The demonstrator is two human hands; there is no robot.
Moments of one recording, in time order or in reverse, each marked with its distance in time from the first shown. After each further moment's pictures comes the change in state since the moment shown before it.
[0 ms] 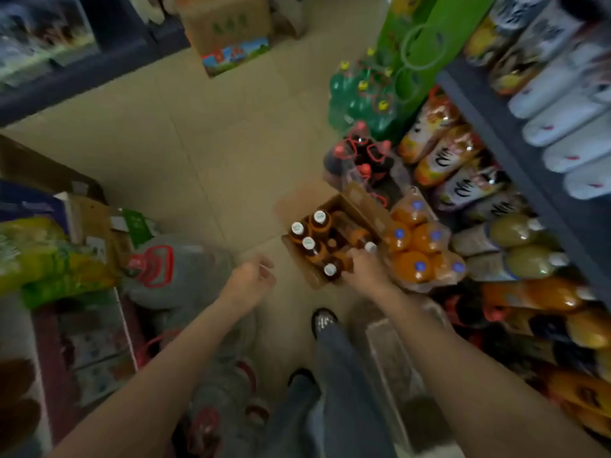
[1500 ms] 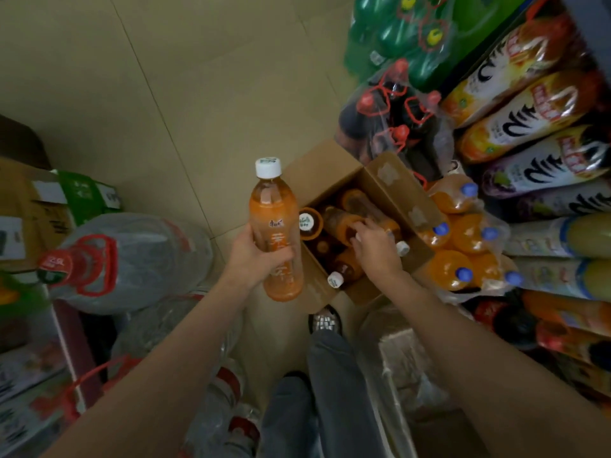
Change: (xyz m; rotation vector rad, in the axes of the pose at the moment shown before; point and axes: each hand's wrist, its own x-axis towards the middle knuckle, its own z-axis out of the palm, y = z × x) left_hand 0.157 -0.035 0.048 -0.620 0.058 -0.119; right_hand 0.170 0.028 0.079 -0.161 0.198 -0.078
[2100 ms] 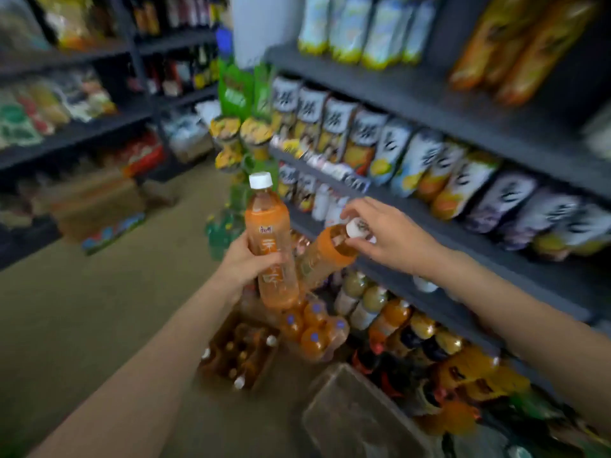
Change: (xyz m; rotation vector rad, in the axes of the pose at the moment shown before) left_hand -0.334 0.258 0.071 0.147 -0.393 0.661; right_hand -0.411 0.033 -0.445 -0.028 0.532 -0.139
